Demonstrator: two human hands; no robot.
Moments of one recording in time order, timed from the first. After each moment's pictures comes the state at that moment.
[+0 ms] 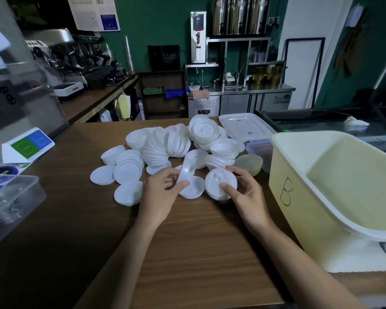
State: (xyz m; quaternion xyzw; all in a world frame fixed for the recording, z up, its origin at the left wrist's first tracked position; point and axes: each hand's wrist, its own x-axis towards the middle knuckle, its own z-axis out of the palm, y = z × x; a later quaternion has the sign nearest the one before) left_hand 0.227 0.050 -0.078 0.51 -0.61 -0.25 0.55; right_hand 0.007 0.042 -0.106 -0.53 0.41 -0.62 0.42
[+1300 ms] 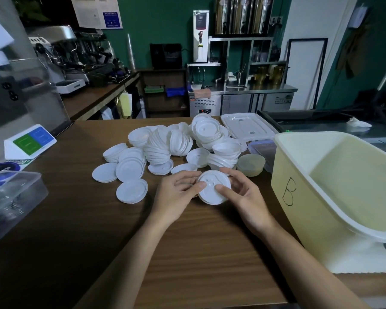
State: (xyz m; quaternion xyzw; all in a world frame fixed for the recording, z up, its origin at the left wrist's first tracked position) left_hand 0.207 0.047 -0.085 0.47 -0.55 -0.43 0.55; right_hand 0.010 0.045 -0.103 -0.53 0.36 -0.57 0.52
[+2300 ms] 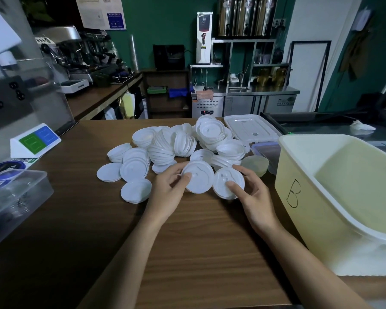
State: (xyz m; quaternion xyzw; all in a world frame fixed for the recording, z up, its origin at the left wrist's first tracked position) left_hand 0.231 0.043 -0.081 0.44 -0.60 -0.36 0.56; right_hand 0.004 0.035 -0.114 -0.55 0.40 -0.61 0.41
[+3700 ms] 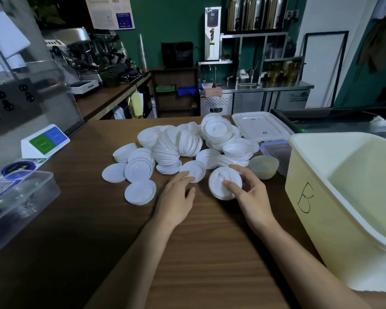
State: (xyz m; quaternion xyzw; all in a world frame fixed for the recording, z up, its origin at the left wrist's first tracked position) left_hand 0.231 0.021 -0.113 0.61 -0.71 -0.11 0.34; right_hand 0.025 0.026 -0.103 -0.52 0.43 -0.59 0.44
